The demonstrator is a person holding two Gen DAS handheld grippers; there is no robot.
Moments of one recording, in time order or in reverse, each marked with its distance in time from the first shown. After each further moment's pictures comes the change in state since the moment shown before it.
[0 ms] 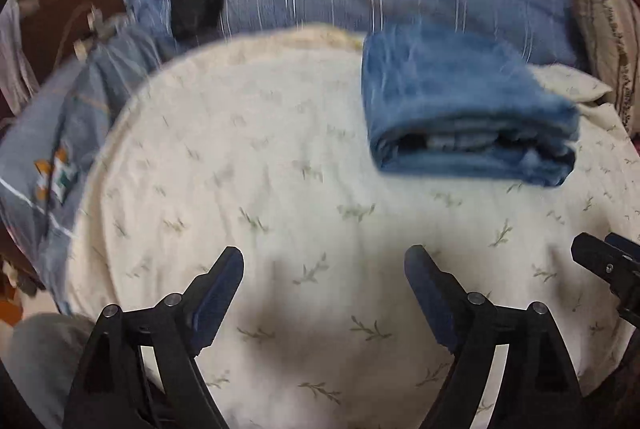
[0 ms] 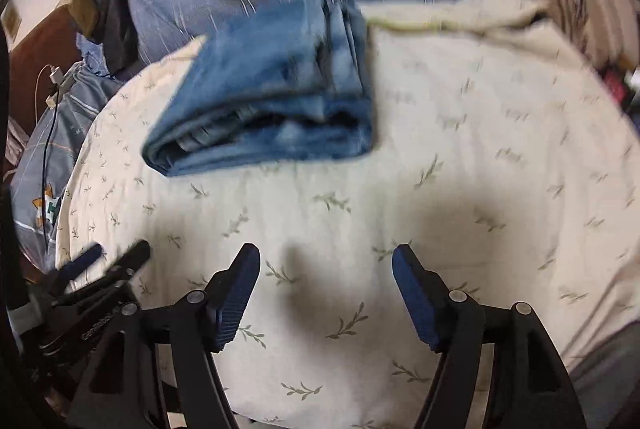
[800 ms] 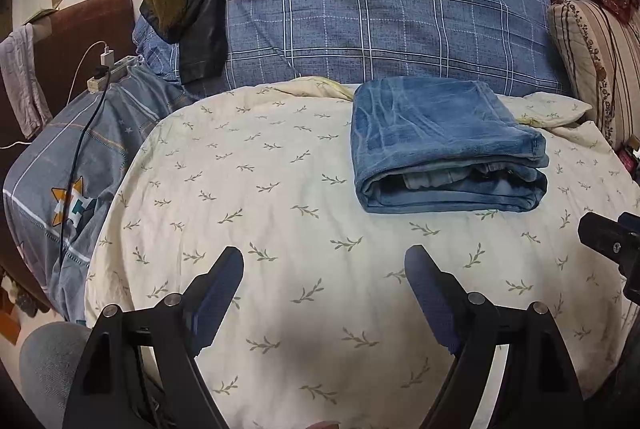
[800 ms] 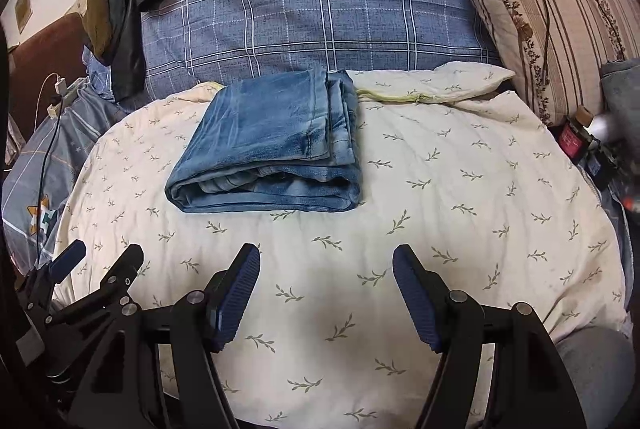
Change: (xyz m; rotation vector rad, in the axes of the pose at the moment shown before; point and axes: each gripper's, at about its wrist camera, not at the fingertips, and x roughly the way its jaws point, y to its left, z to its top) left arm -0.031 -0.008 -0.016 0.002 -0.125 -0.005; right arm -0.041 0.009 0.001 -0.016 -0.138 -0.075
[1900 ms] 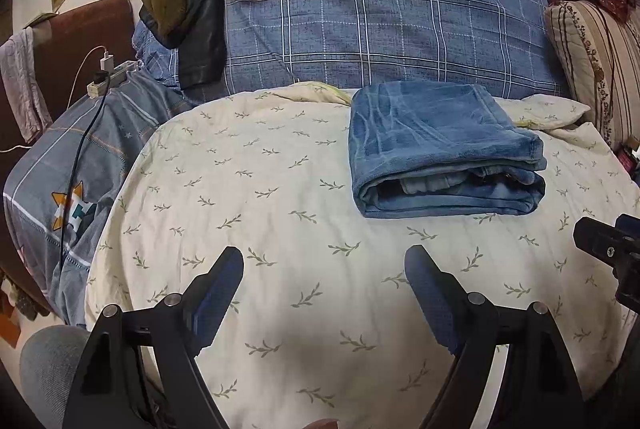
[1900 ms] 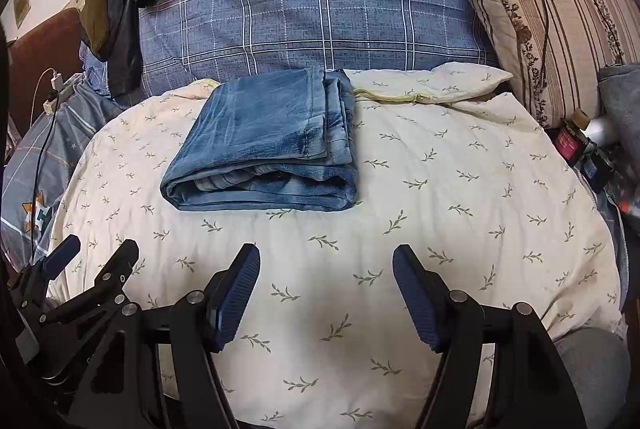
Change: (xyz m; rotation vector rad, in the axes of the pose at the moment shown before) left arm -0.007 -0.011 -0.003 -0.011 -0.019 0.023; right arm 0.001 0.002 0.000 -0.006 0.012 -0.015
